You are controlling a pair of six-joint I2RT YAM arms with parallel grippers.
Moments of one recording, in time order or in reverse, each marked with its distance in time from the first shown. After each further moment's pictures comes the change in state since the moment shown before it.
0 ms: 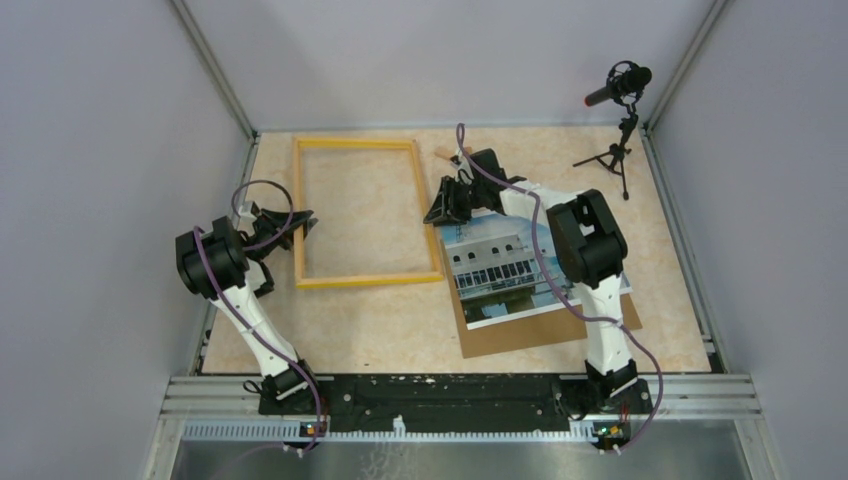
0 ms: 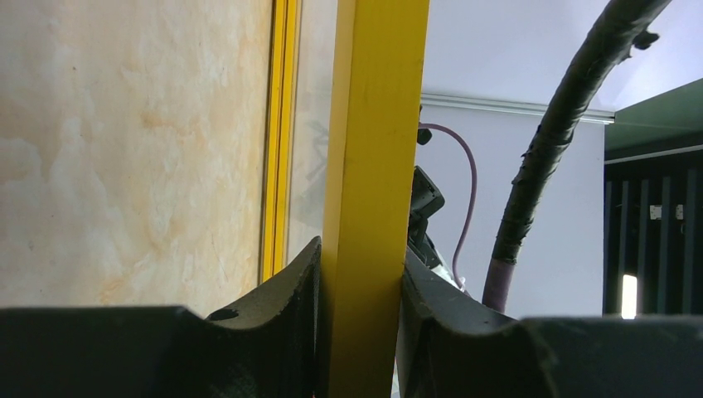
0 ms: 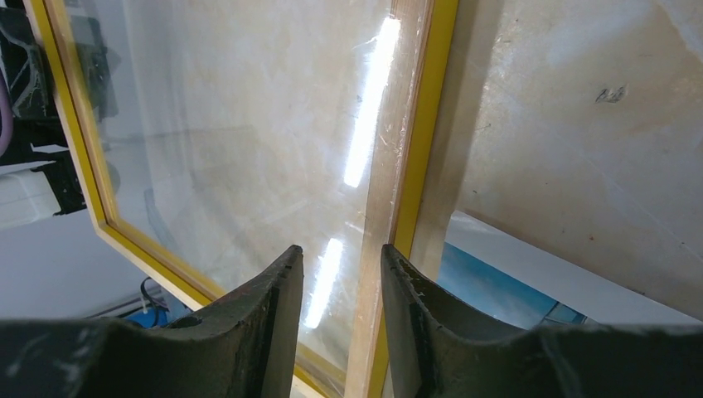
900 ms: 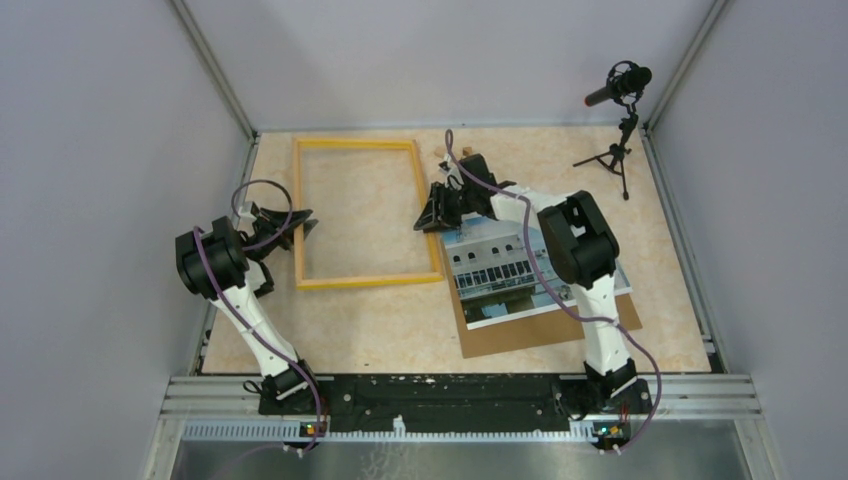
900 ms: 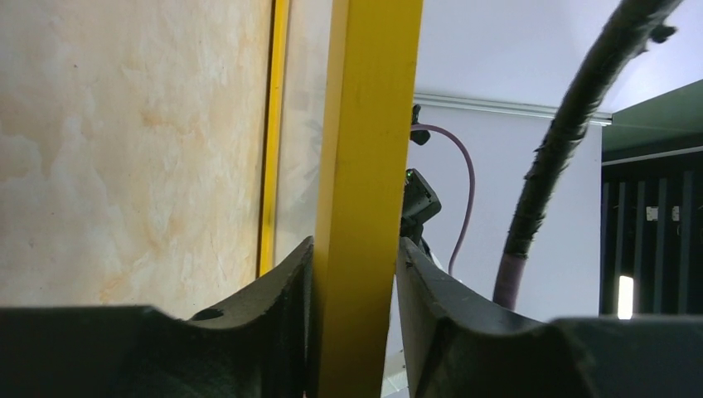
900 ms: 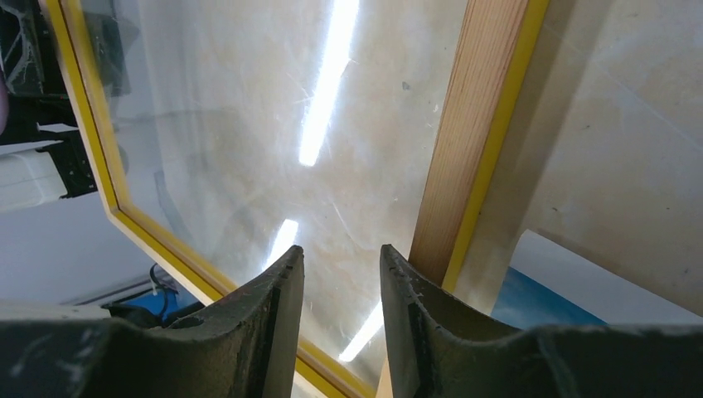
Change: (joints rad) left arm 0.002 0.000 0.000 0.000 0.000 -0.005; right arm 0.045 0.029 0.006 0.031 -0.033 0.031
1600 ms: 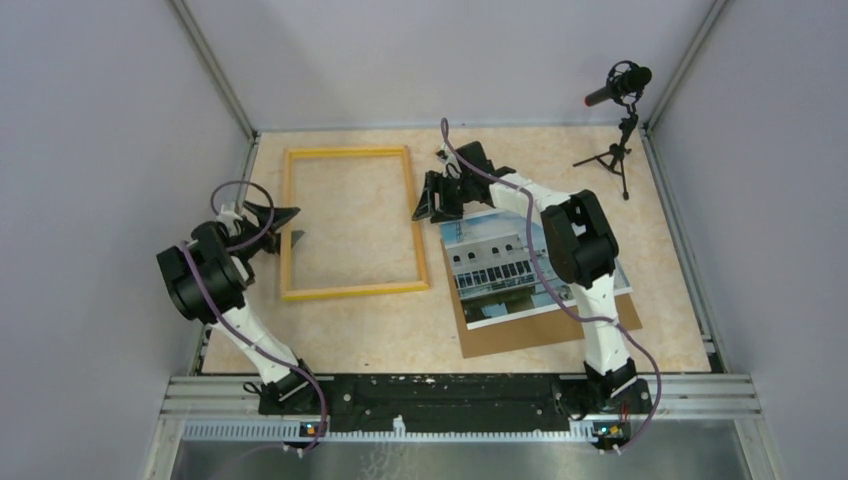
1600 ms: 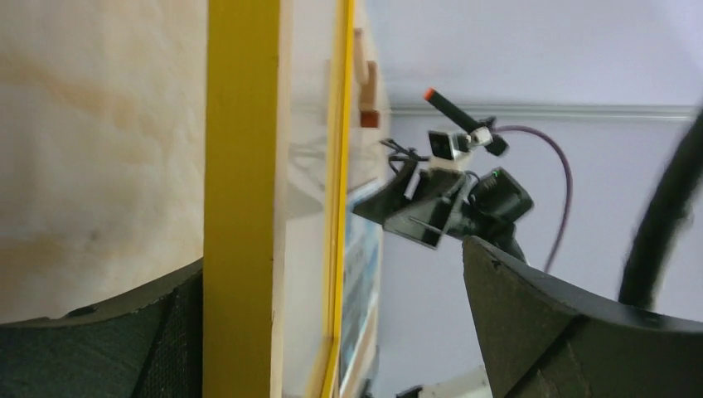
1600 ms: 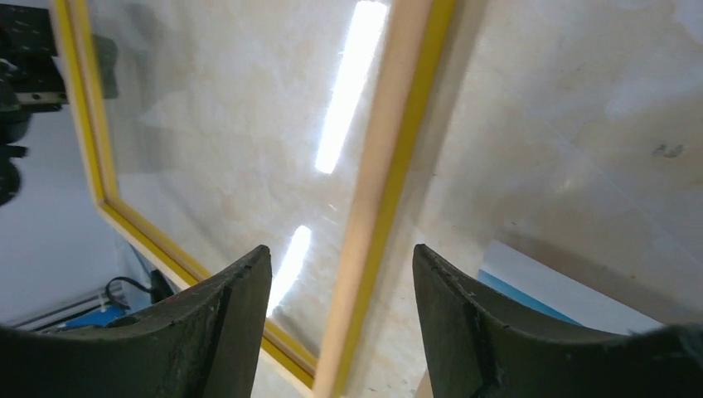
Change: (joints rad) left arm 0.085 -0.190 -0.025 -0.468 0.017 0.454; right arm 0.000 0.008 0.140 -0.164 0.076 -0.113
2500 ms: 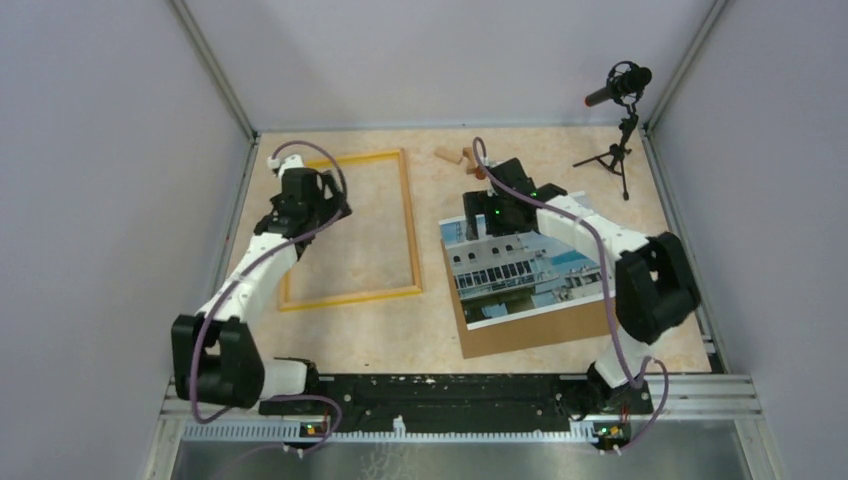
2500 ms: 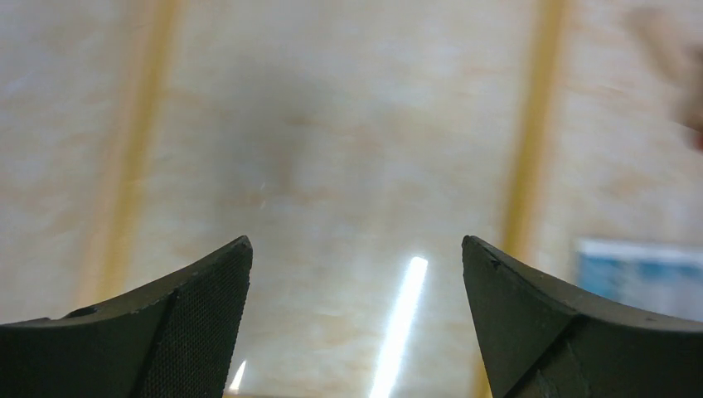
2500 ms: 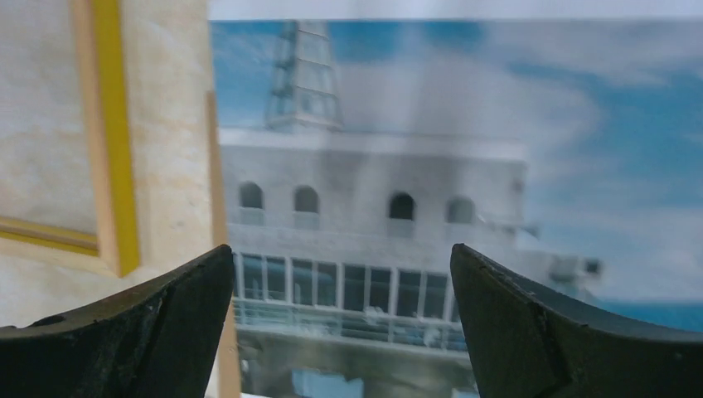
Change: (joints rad) left arm -0.637 -0.579 0.312 -1.404 -1.418 0.742; right arm 0.008 -0.461 -0.364 -0.246 0.539 -0.230
